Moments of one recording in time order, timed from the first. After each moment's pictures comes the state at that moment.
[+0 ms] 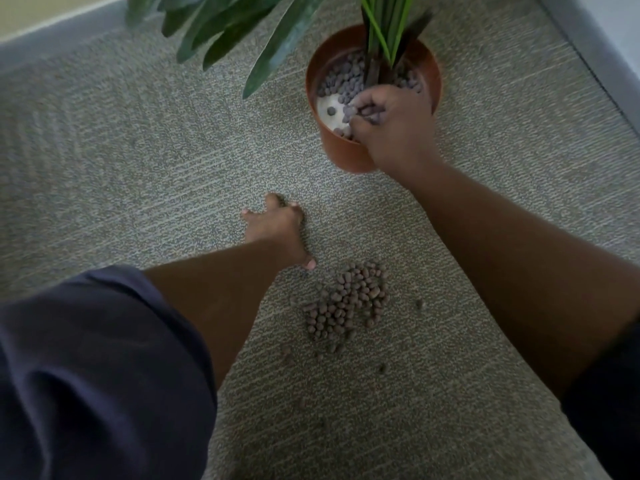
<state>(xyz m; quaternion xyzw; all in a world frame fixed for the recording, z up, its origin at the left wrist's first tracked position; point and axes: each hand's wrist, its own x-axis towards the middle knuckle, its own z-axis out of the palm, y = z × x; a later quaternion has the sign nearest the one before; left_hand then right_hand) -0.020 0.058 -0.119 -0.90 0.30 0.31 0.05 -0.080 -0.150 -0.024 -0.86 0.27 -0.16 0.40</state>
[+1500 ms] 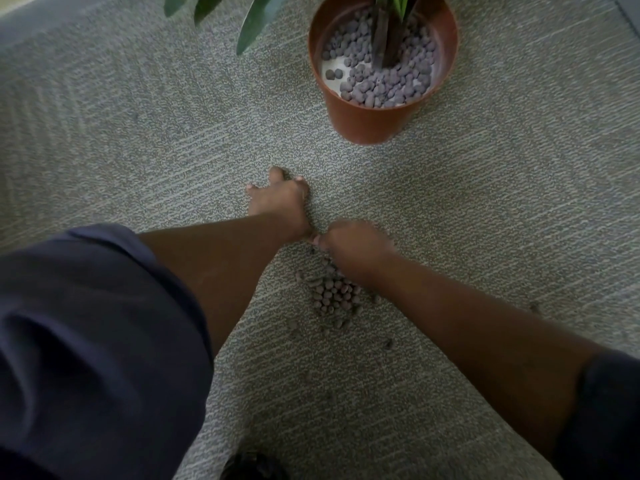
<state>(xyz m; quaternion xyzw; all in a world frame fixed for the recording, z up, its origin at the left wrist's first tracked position) -0.025 0.055 -0.113 -0.90 0.28 0.31 0.07 -0.167 -0.034 -0.099 -0.96 0.02 0.18 0.19</state>
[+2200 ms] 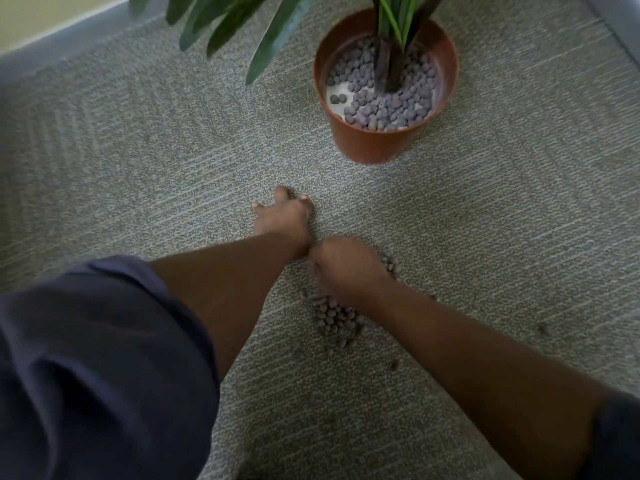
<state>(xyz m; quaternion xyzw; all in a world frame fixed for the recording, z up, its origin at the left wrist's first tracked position) -0.027 0.055 -0.112 -0.91 0.28 0.29 0.07 -0.151 -0.017 -0.082 -0.96 0.06 0.17 0.20</state>
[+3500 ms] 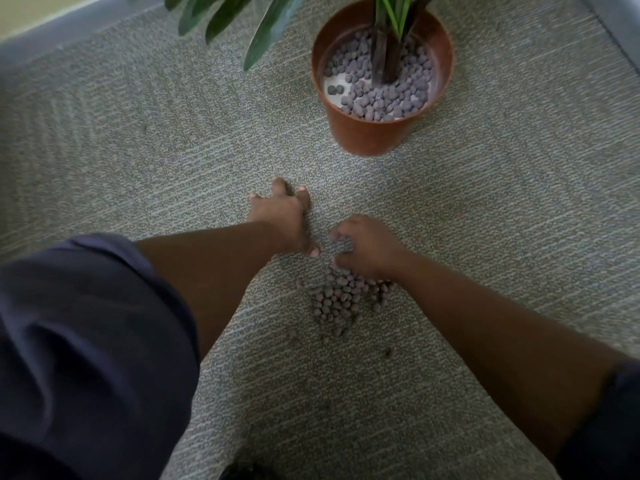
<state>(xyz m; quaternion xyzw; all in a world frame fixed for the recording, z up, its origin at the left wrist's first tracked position) -0.020 0.064 -0.116 -0.88 0.34 0.30 0.13 -0.170 -0.064 -0.121 -0.91 0.15 0.18 0.34</state>
